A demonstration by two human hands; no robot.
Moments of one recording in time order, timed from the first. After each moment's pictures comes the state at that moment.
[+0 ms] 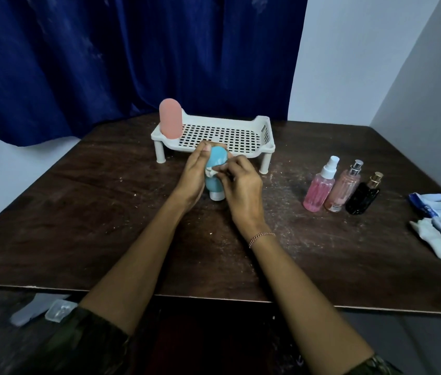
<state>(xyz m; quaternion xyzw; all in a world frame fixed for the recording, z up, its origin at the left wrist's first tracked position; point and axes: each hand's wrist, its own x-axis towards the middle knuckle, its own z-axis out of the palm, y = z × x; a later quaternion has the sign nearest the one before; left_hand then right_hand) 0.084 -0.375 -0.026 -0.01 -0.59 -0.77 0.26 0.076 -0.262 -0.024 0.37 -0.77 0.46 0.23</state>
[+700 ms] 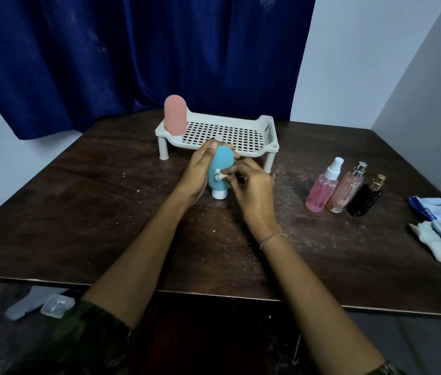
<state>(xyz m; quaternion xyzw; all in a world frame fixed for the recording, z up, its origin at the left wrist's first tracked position) 0.084 -0.382 -0.029 -0.04 -0.62 -0.75 0.24 0.071 -0.251 -0.024 0.38 -0.77 0.47 0.21</state>
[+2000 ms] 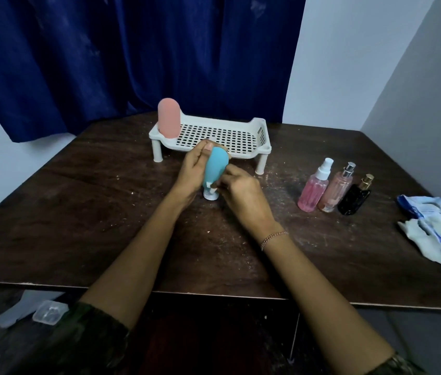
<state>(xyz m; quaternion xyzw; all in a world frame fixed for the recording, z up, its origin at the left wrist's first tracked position) 0.083 -0.381 -0.025 0.00 -0.68 -0.68 0.28 0.064 -0.248 -0.025 0.49 -0.80 0.28 0.20</state>
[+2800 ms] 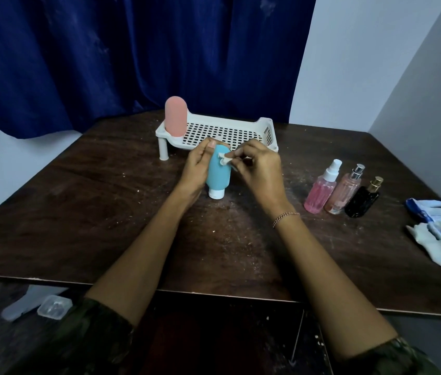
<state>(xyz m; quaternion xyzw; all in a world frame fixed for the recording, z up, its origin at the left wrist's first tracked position) 0.082 -0.381 -0.023 0.04 -0.64 -0.70 0.30 0.042 -0.249 0.006 0.44 -0.75 0.43 0.24</state>
